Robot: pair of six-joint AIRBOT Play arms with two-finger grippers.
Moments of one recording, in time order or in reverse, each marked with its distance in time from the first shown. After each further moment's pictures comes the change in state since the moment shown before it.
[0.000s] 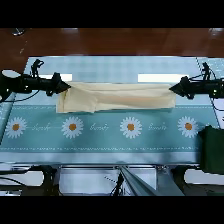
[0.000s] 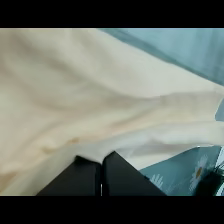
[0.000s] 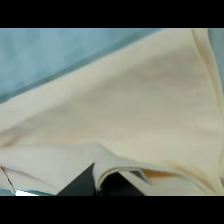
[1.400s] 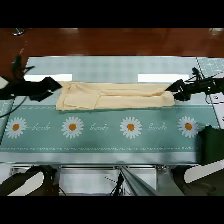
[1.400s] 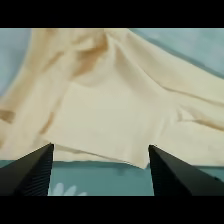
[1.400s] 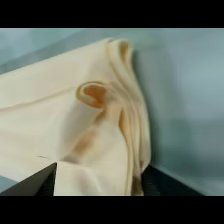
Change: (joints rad) left arm -0.090 0.418 -0.214 0.378 0.144 -0.249; right arm -0.016 -0.302 0.229 -0.150 0.154 0.035
